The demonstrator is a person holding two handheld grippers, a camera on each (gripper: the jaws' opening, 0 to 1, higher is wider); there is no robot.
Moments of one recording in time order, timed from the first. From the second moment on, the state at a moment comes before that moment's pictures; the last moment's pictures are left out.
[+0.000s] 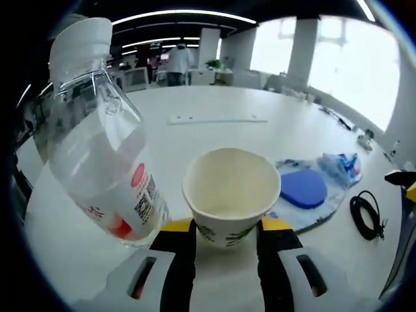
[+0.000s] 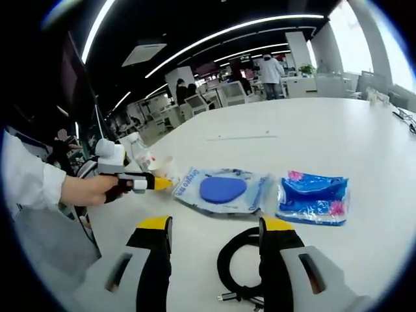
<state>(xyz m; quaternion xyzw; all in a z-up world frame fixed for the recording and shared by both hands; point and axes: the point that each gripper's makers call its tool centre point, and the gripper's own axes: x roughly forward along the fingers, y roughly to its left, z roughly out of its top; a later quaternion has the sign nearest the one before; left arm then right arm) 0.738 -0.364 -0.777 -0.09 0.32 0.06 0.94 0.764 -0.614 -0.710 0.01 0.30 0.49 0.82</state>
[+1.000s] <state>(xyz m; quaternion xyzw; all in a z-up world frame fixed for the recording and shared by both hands) 0.734 -0.360 -0.771 -0.10 0.30 0.08 0.94 0.767 -0.627 -0.718 0.01 0.30 0.49 0.82</state>
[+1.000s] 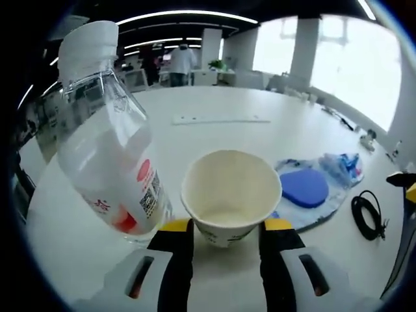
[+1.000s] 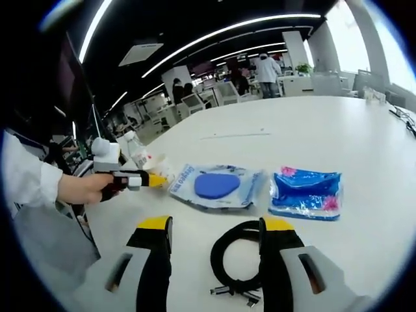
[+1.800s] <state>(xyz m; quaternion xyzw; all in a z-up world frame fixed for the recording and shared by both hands) 0.714 -0.370 -0.748 -0.05 0.29 0.07 0.95 0.768 -0.637 -0.719 0.01 0.30 0.48 0.82</state>
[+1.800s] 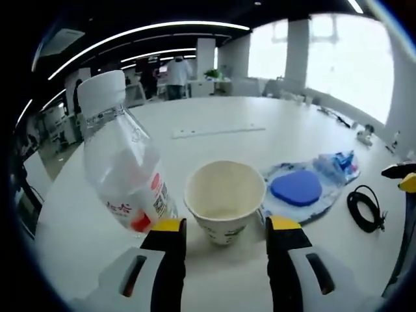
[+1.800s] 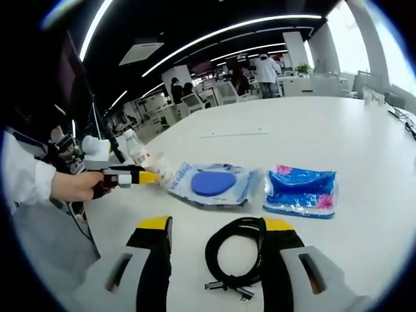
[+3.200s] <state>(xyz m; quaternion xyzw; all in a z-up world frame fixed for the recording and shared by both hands) 0.630 -0.360 -0.698 -0.09 0.28 0.05 0.95 0.789 -0.705 -0.722 -0.02 0.29 0.46 0.84</state>
